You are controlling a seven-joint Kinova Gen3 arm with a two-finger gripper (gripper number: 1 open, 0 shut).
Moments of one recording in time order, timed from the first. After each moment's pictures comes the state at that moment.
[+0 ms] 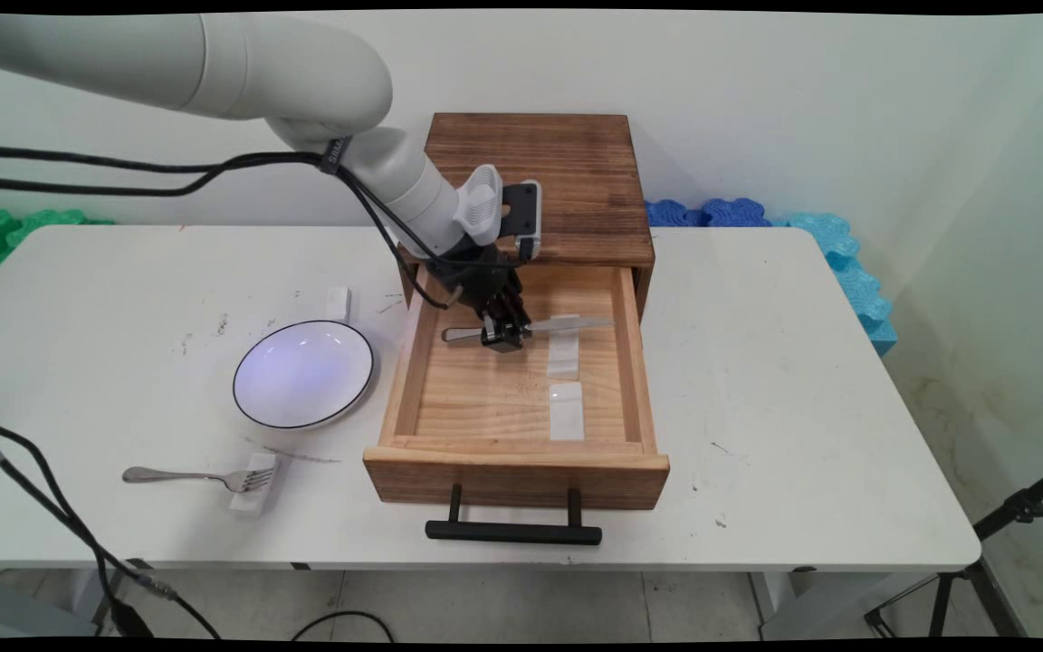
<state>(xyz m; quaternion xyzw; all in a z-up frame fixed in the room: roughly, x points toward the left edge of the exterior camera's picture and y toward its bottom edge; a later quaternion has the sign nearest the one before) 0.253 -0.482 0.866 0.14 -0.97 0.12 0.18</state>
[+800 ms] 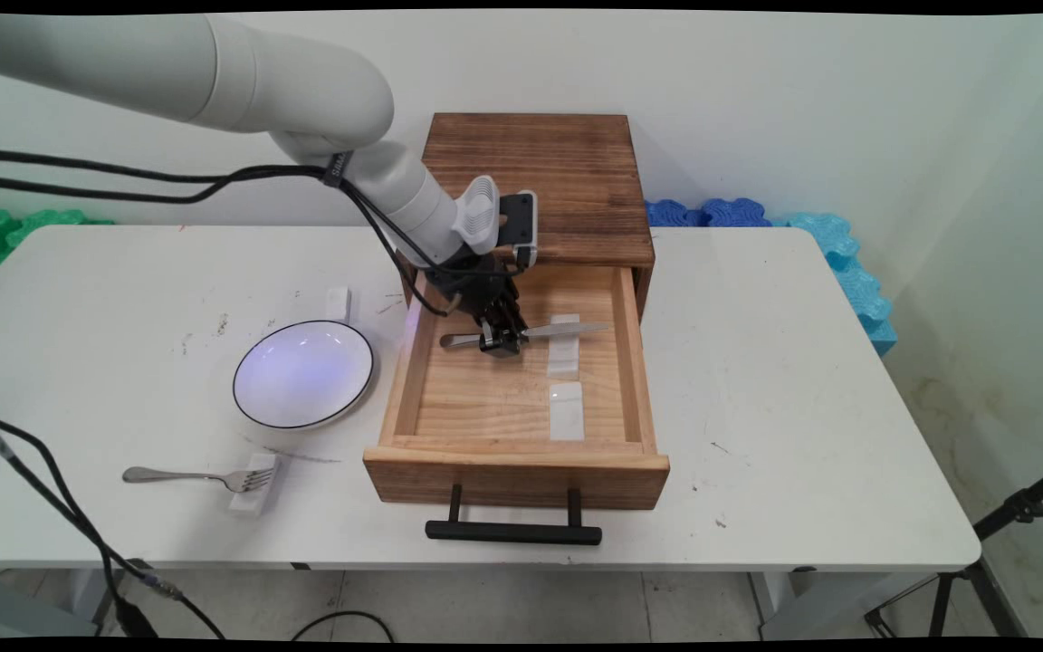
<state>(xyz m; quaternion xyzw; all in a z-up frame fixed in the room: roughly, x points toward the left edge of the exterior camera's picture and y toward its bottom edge) 0.258 -0.485 0.850 0.15 -0.97 0.11 0.18</state>
